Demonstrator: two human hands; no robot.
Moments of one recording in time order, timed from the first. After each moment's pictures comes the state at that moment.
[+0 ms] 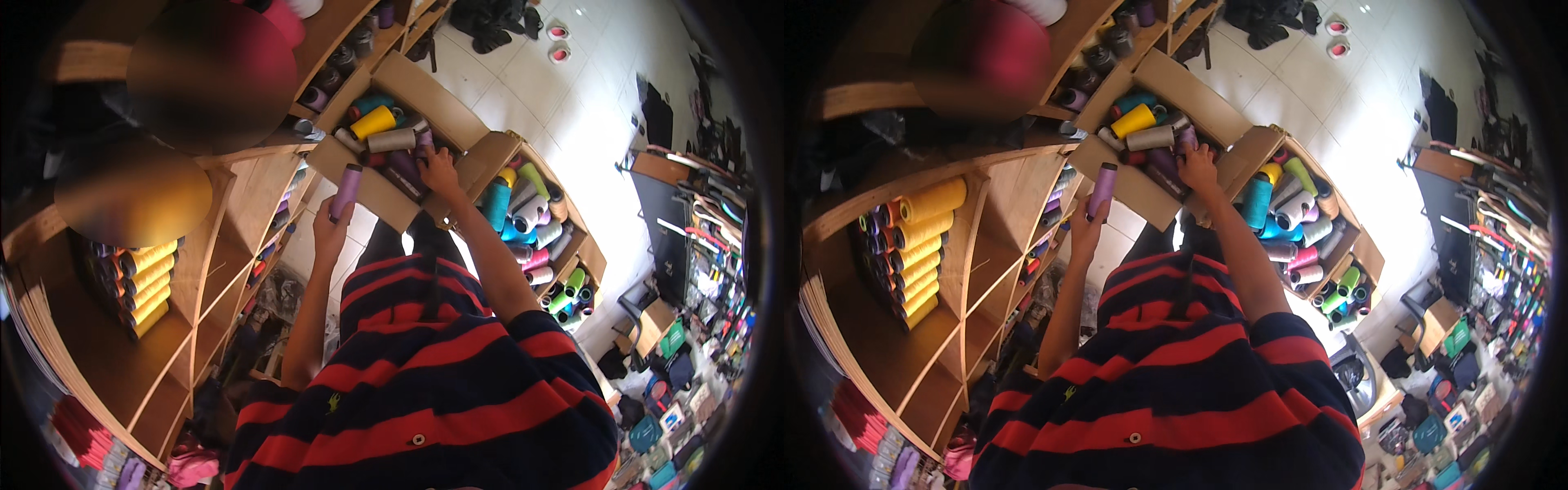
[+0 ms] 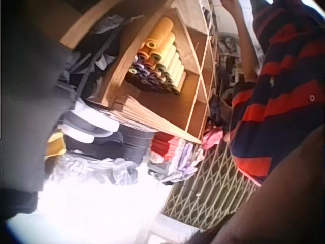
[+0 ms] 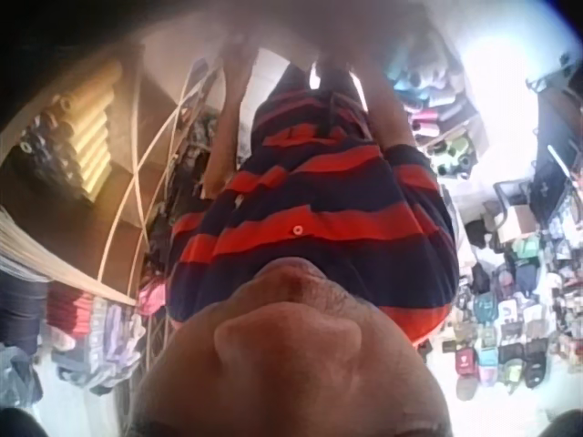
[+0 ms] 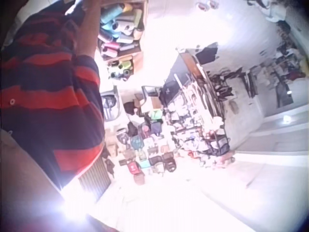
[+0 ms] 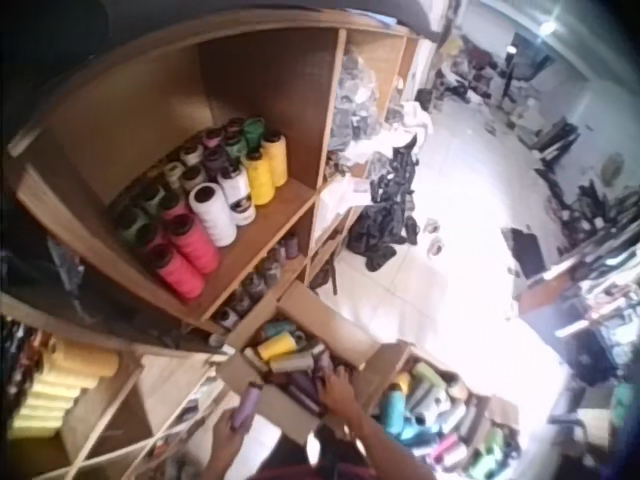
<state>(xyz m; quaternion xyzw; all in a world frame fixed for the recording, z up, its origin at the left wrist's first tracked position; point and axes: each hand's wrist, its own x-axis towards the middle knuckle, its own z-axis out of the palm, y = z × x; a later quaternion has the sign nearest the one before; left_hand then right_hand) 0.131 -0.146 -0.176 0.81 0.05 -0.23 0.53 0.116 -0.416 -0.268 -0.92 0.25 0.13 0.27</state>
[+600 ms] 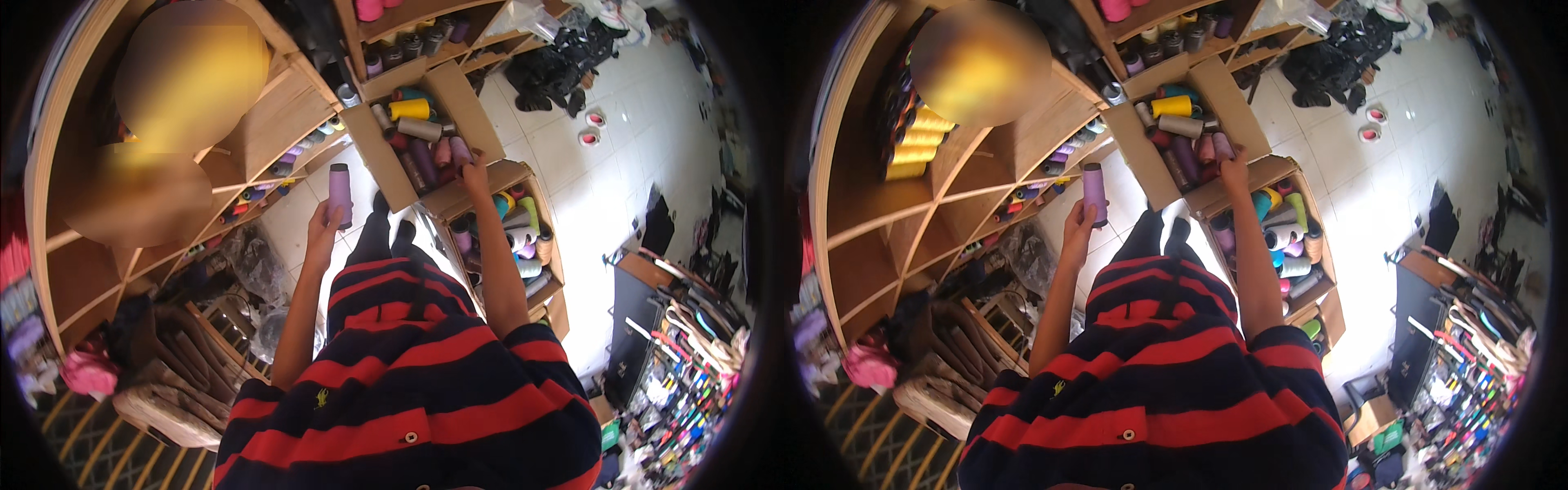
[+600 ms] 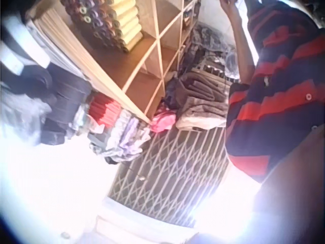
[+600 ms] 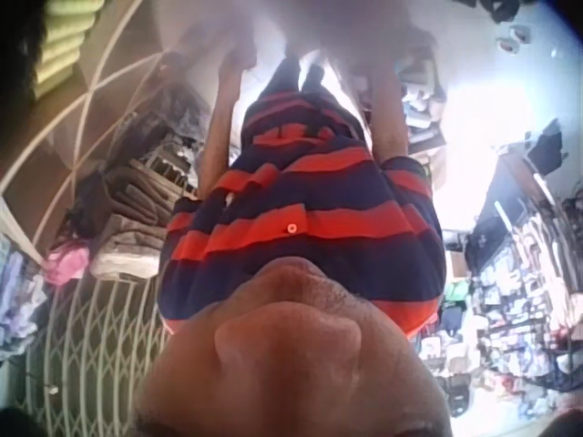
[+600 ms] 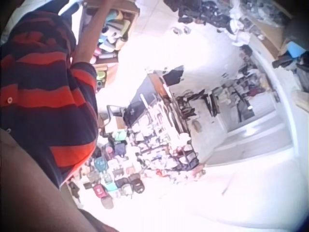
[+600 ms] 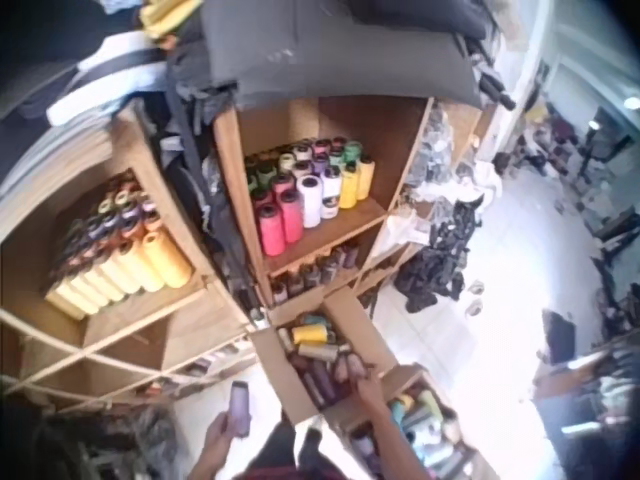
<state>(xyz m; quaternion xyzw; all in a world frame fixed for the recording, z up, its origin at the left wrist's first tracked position) 0.004 -0.128 -0.135 0.65 0.21 -0.17 0.71 0.109 -0.469 -0.231 -0.73 0.35 0.16 0.56</state>
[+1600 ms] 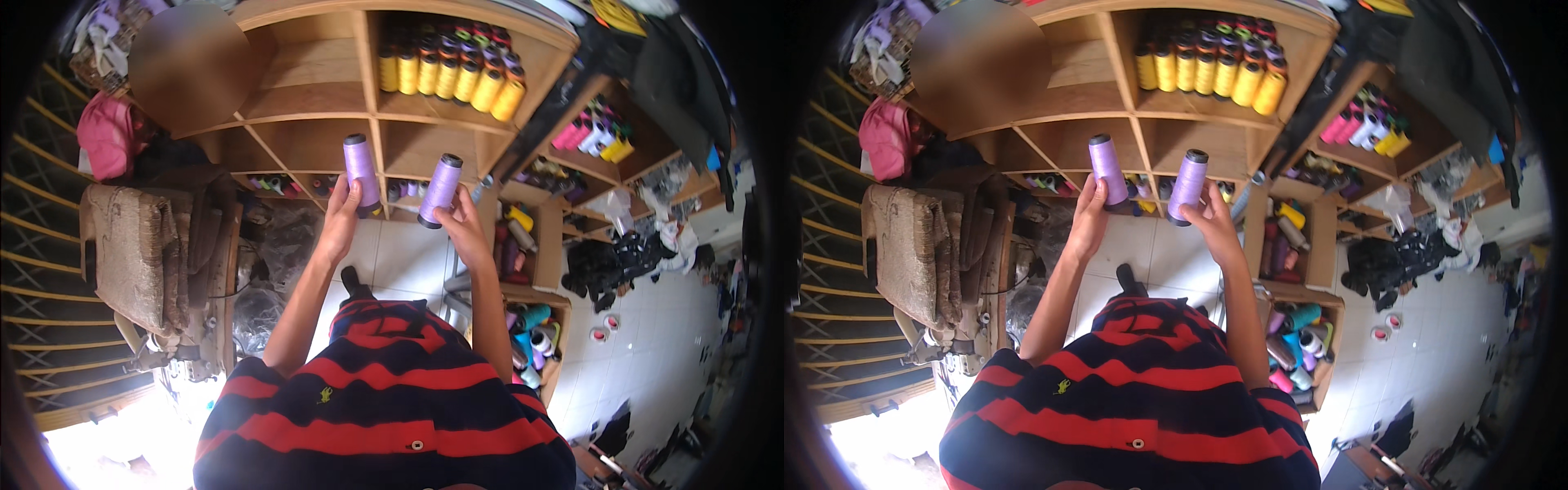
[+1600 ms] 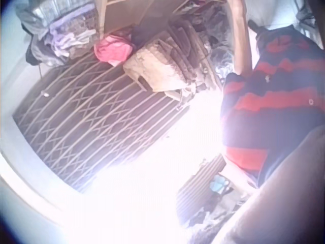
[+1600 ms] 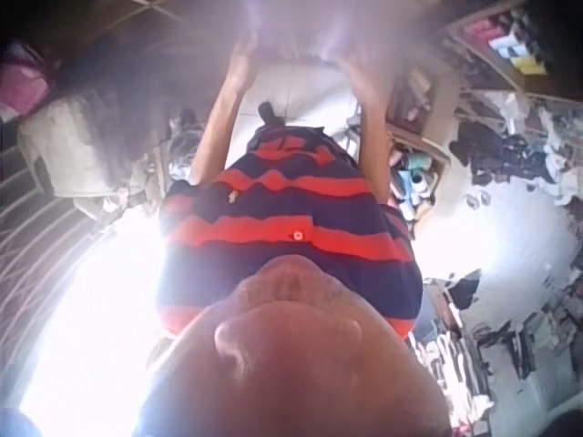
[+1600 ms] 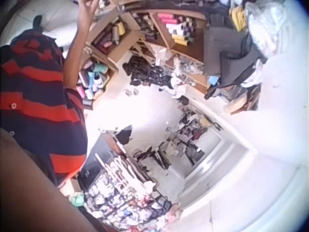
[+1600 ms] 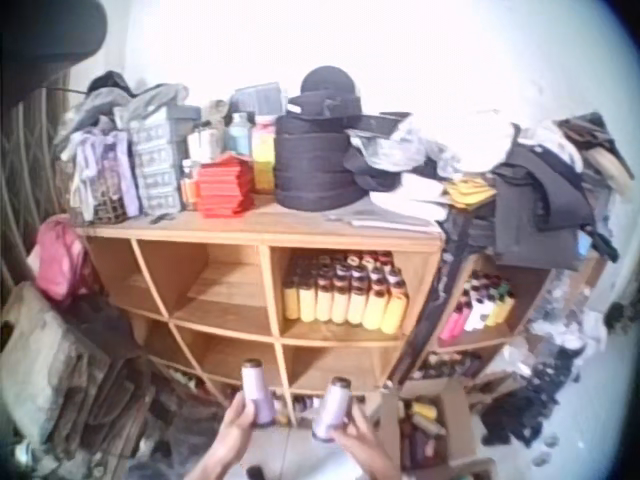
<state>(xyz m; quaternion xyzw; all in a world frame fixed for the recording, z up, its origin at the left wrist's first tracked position) -0.112 0.000 0.020 0.56 0.15 0.26 0.77 0.009 -0.191 0.011 -0.51 -0.23 0.30 0.77</state>
